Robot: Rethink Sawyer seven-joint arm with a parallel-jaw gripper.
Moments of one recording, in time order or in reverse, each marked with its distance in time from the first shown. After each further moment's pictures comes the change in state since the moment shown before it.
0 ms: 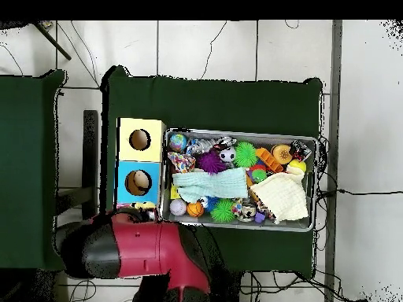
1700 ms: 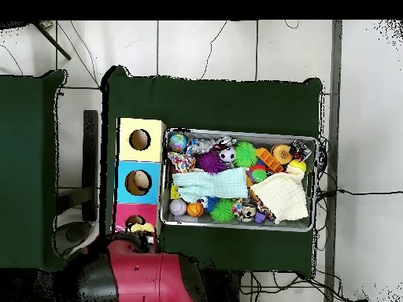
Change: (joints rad) arm 0.014 -0.121 -0.015 0.119 0.009 0.033 0.000
